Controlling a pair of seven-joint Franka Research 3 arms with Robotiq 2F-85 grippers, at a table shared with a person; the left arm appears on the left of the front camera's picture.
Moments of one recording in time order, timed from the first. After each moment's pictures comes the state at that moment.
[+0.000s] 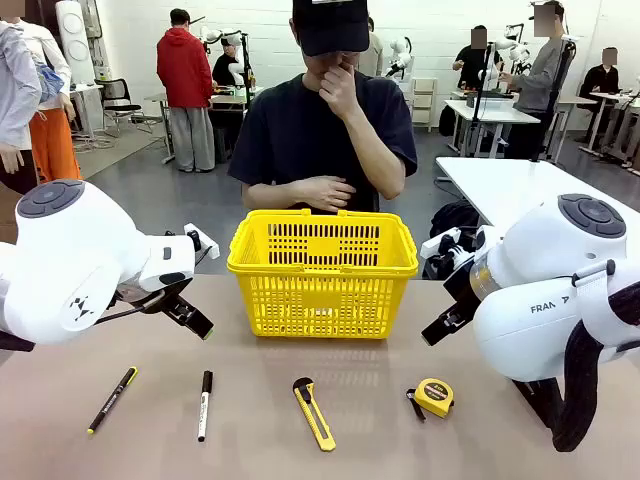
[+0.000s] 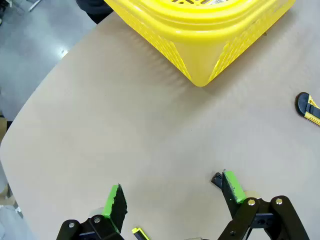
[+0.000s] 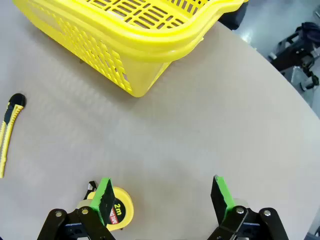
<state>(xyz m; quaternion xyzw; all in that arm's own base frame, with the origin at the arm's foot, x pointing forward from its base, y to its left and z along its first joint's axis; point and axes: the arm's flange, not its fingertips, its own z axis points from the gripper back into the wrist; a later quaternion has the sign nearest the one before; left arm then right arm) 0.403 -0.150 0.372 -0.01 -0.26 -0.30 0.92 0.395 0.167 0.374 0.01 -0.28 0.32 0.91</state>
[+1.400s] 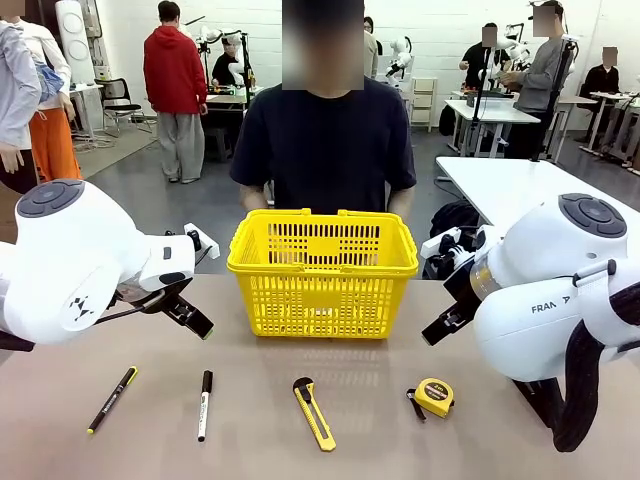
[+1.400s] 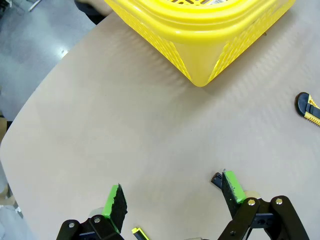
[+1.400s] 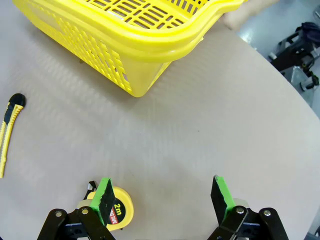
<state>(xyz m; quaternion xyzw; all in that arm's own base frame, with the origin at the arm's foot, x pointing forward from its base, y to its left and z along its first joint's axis) 0.403 -0.150 0.372 -0.01 -0.26 -0.30 0.92 0.395 0.167 0.374 0.01 -0.28 0.32 0.91</state>
